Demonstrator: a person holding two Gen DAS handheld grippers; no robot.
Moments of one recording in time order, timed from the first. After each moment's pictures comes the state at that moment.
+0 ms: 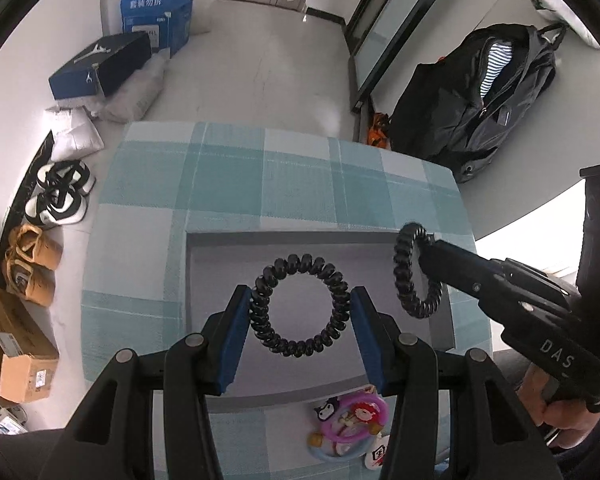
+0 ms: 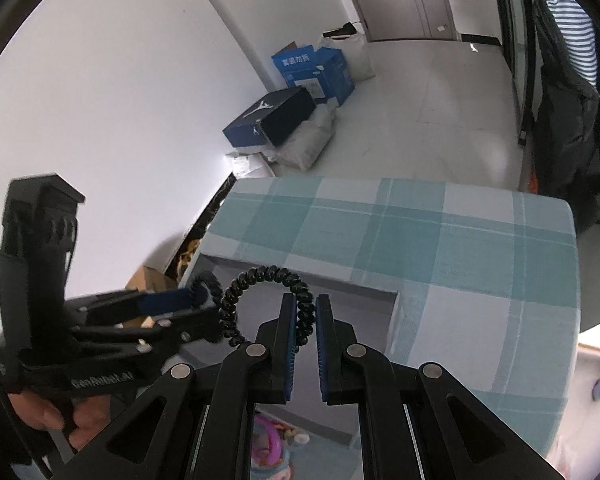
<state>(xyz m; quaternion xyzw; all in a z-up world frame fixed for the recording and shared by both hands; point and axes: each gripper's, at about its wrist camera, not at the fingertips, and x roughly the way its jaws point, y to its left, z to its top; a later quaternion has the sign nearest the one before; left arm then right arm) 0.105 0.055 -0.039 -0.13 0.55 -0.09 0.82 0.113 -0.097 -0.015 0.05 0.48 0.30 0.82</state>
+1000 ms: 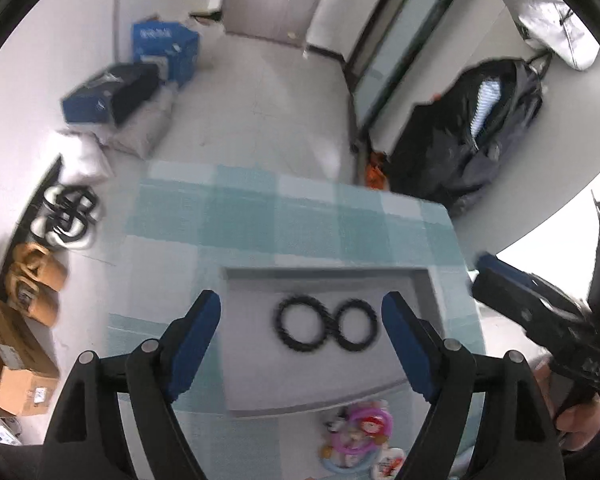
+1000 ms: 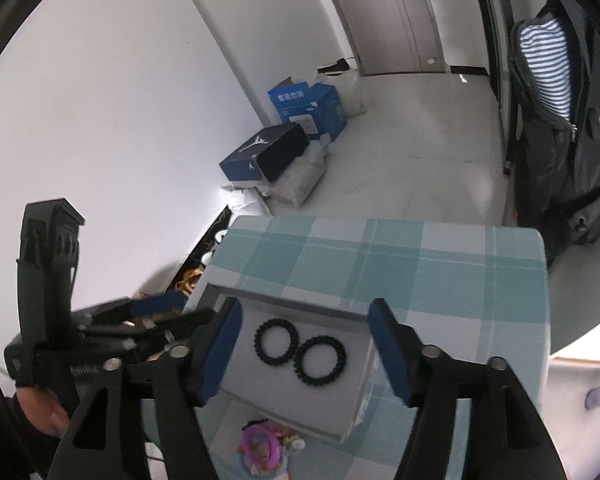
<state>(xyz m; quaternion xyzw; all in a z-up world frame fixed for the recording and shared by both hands) 0.093 0.081 -0.015 -0.14 0.47 -0.07 0.87 0.094 -0.108 0.016 0.05 0.43 0.28 0.86</state>
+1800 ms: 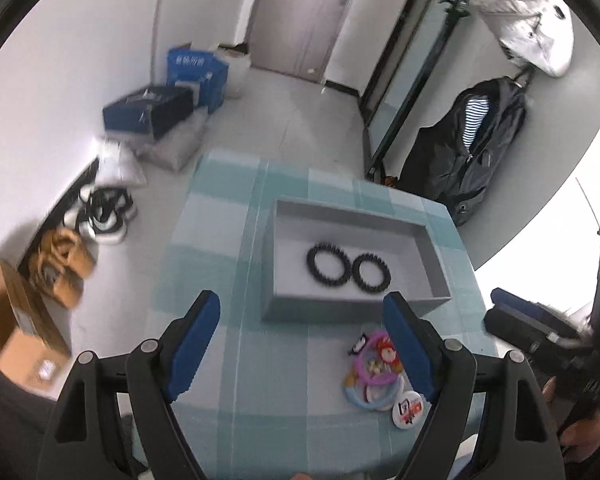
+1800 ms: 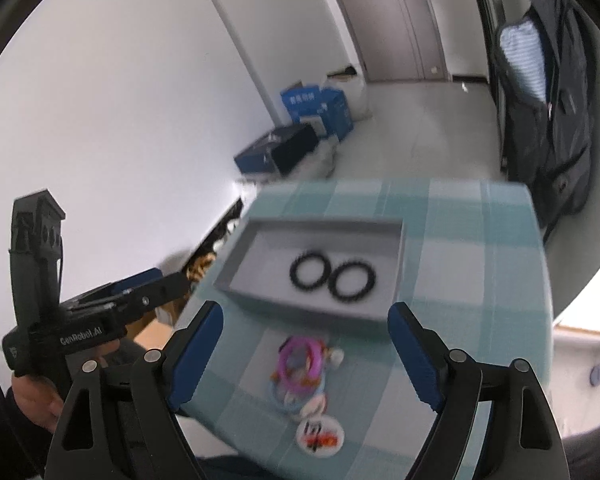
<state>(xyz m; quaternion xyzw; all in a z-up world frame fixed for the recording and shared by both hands) 0.002 0.092 -0.022 -0.15 0.42 -0.04 0.89 0.001 -0.111 0.002 0.04 0.42 0.29 0.86</state>
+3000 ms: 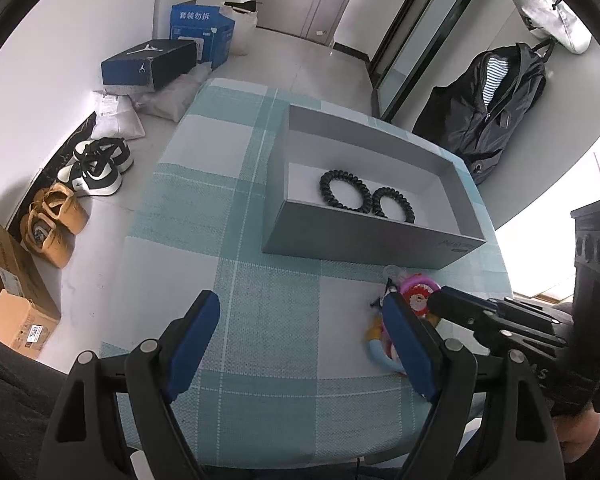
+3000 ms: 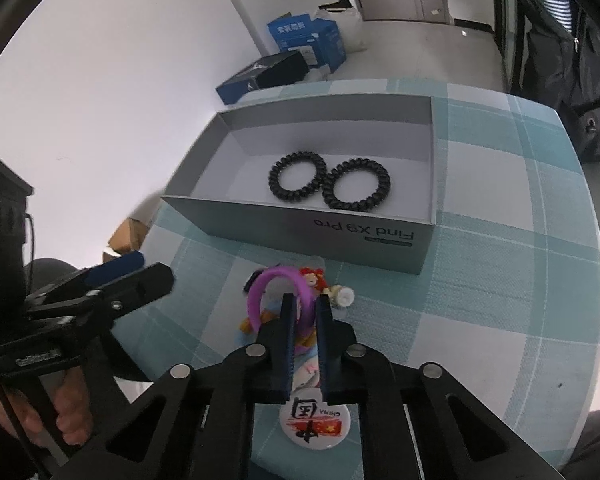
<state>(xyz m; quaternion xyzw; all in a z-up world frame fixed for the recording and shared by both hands) -0.005 0.085 -0.066 -0.16 0.48 -0.04 0.86 0.007 -0.086 -0.069 0.01 0.51 0.28 0.82</state>
